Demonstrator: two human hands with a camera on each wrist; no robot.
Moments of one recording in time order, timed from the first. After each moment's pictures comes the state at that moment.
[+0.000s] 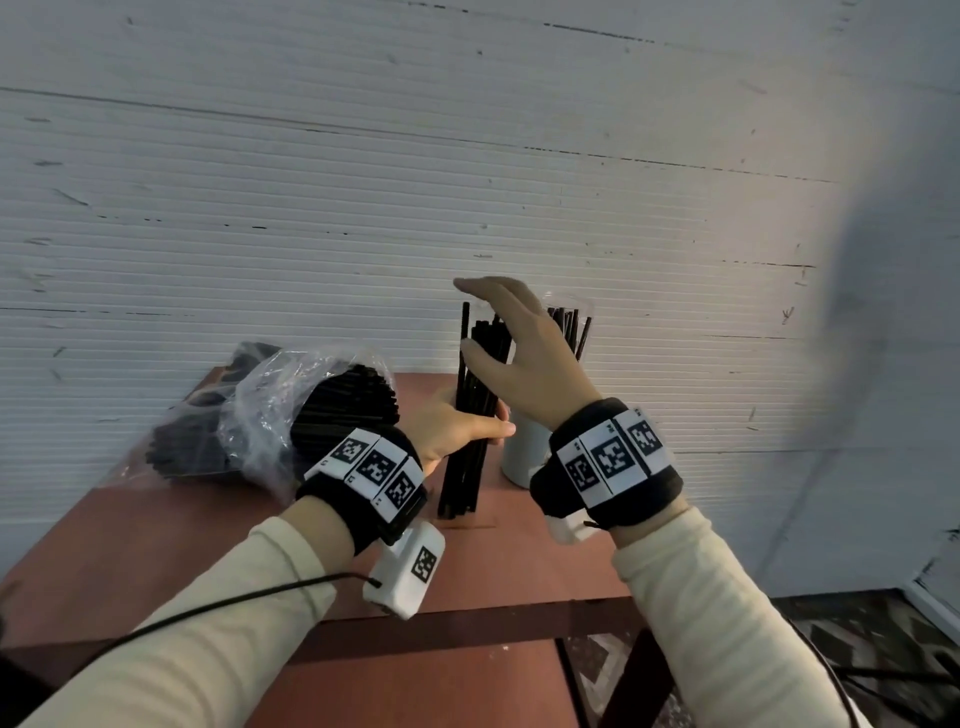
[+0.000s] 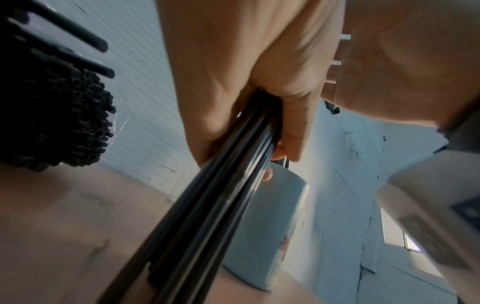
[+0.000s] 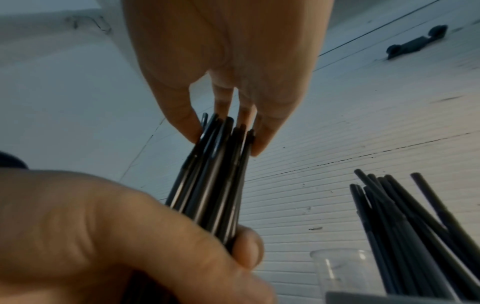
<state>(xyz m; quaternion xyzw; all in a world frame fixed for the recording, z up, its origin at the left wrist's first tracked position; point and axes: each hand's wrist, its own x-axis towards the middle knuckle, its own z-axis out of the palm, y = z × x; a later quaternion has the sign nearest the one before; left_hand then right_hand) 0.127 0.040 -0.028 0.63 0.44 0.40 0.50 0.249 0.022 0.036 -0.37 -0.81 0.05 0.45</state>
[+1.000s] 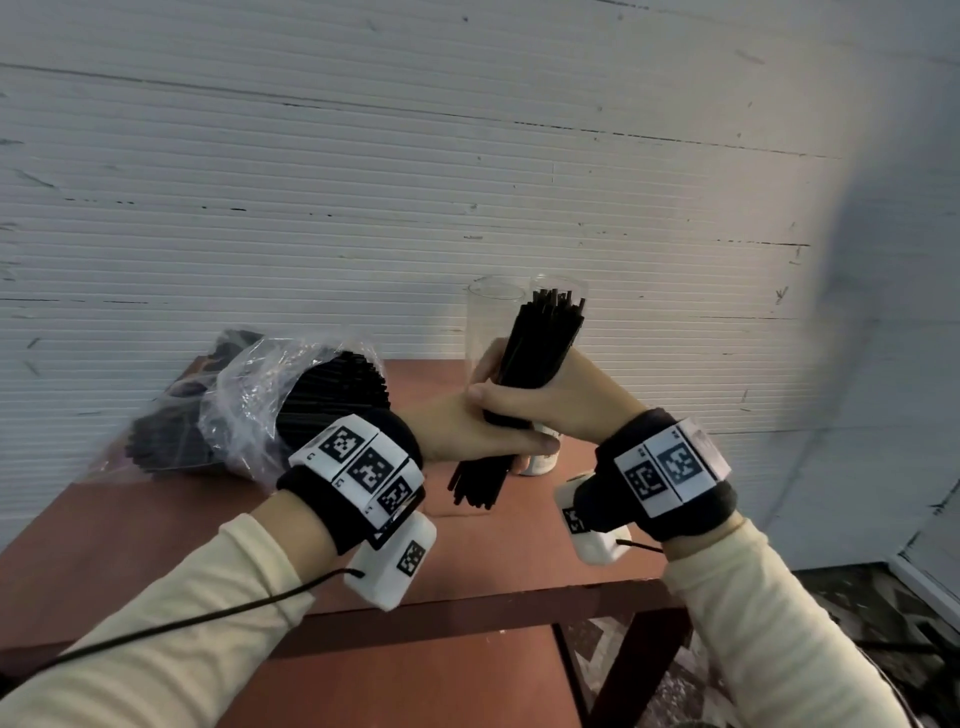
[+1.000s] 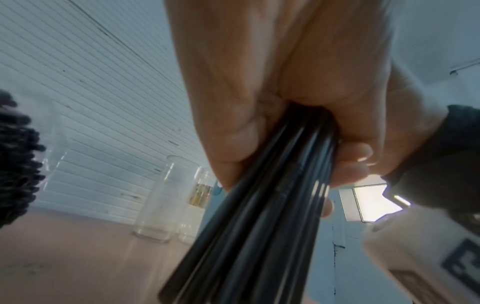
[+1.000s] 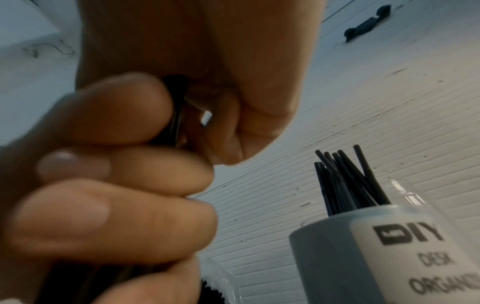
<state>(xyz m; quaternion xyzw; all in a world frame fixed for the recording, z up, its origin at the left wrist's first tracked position) 0.139 0.008 0.002 0.82 0.35 0.22 0.39 0.278 -0.009 0.033 -0.40 -0.83 0.21 0.34</state>
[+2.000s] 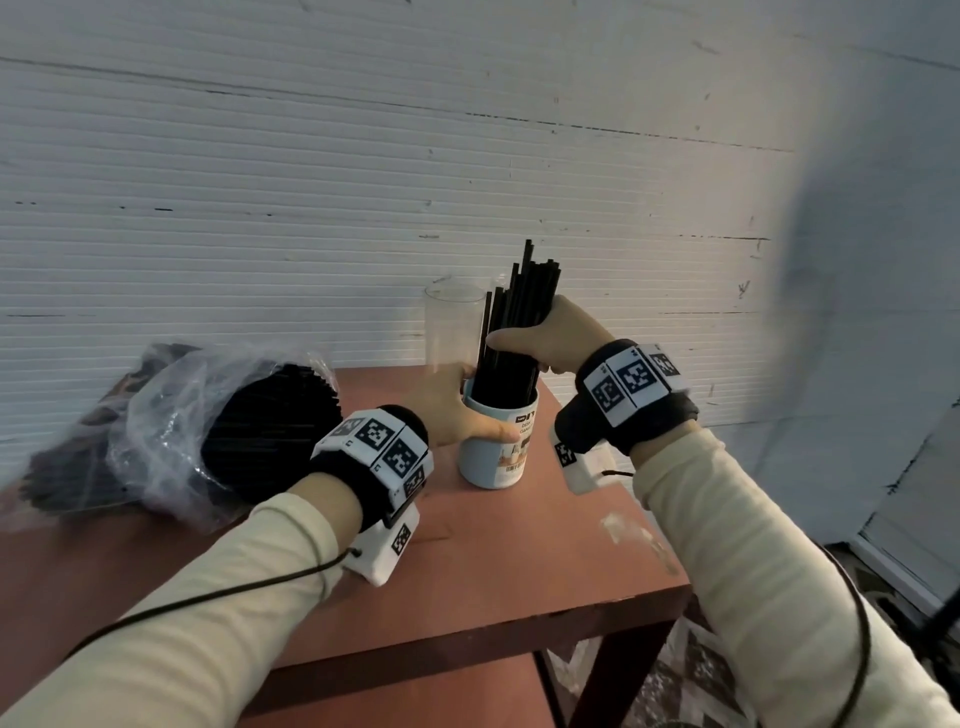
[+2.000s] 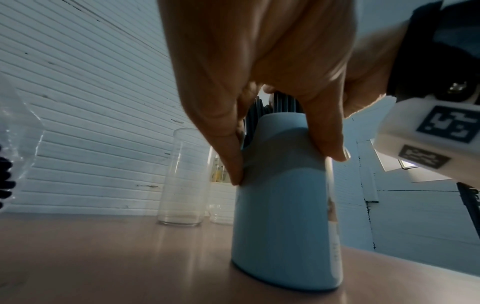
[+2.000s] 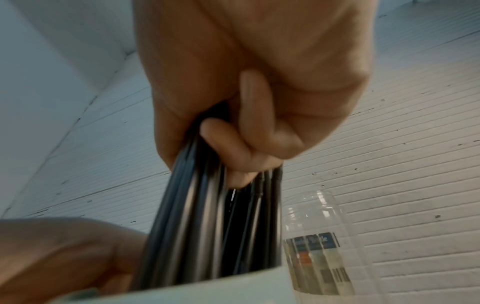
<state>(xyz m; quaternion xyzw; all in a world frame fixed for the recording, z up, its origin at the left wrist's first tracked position) 0.171 0.083 -0.024 0.74 0.50 0.27 0.37 0.330 0.090 0.041 -0.60 -0.71 0.19 0.32</state>
